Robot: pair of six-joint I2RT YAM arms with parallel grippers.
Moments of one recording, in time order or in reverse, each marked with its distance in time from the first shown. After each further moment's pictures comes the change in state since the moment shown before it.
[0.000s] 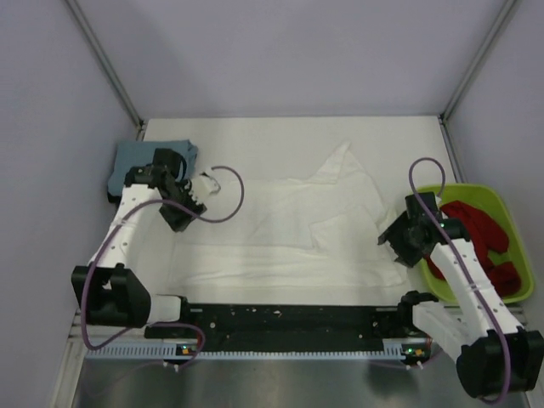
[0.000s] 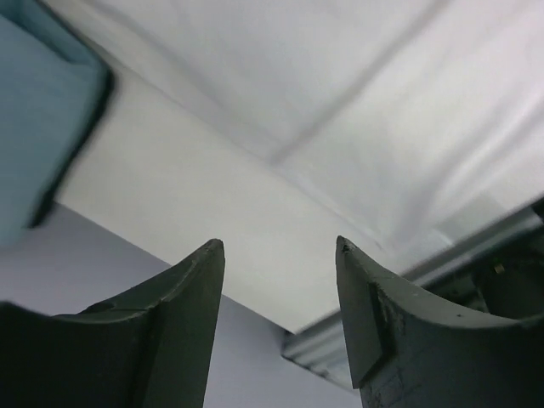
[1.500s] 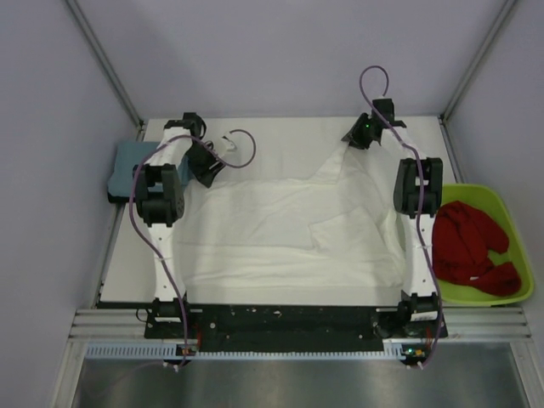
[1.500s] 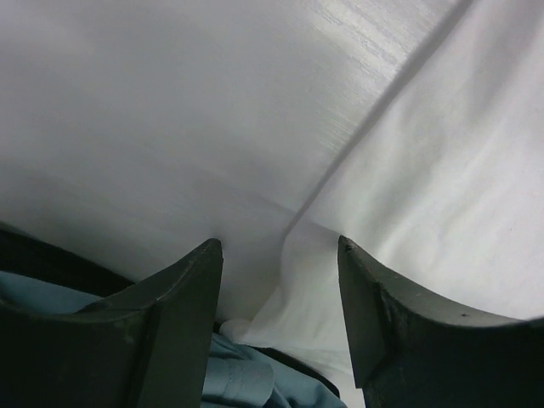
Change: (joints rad) left arm 0.045 1.057 0.940 0.100 0.212 0.106; right arm -0.018 1.568 1.471 0.583 -0.345 -0.273
